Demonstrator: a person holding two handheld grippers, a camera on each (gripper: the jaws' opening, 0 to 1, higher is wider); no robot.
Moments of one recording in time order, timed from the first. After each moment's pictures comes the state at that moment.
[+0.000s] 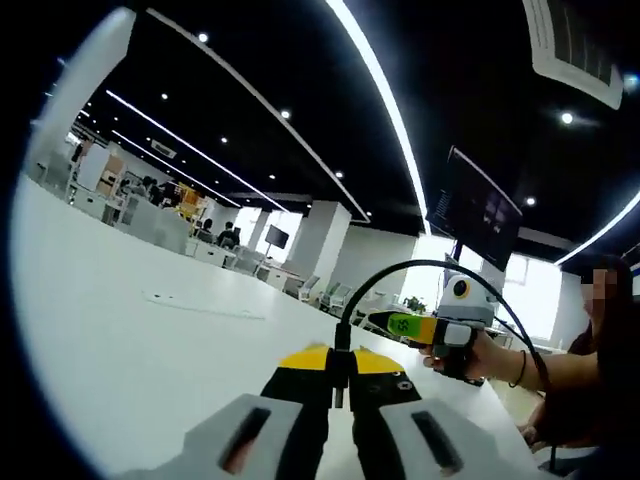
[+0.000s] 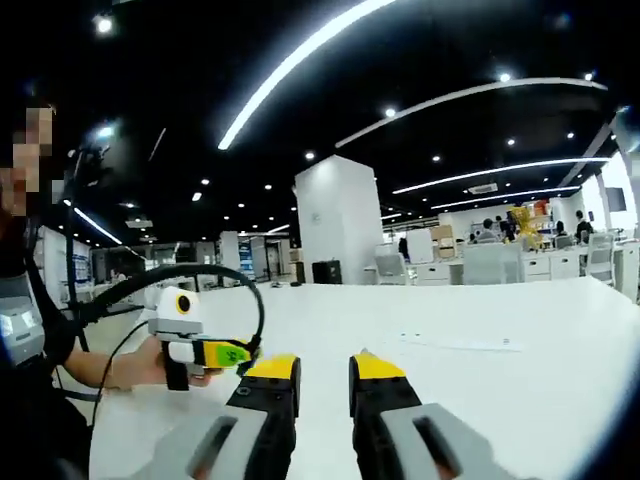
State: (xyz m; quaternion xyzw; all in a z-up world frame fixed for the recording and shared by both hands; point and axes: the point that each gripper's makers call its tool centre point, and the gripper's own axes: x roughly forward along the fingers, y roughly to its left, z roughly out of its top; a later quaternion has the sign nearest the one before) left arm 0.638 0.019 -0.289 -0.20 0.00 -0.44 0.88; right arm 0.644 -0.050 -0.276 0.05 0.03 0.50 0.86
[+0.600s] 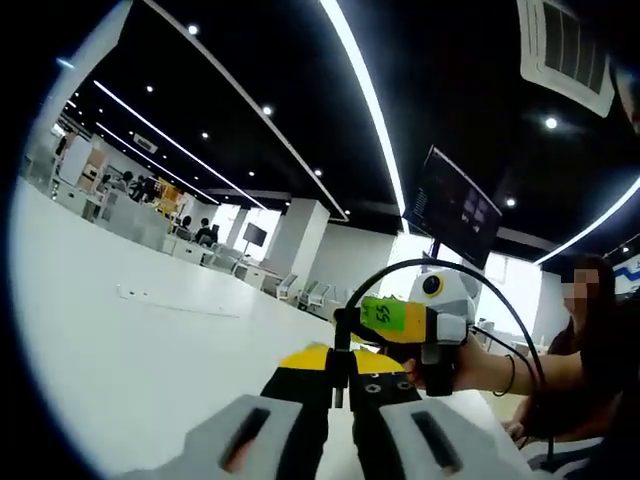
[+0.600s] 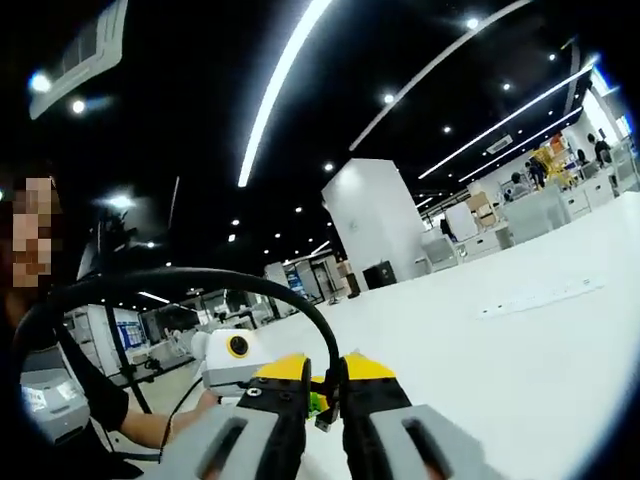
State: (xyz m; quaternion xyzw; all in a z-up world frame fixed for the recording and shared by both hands) left arm 0.625 0.002 -0.285 -0.19 -0.01 -0.48 0.86; right arm 0.625 0.002 -0.267 0.17 0.05 0.55 0.82
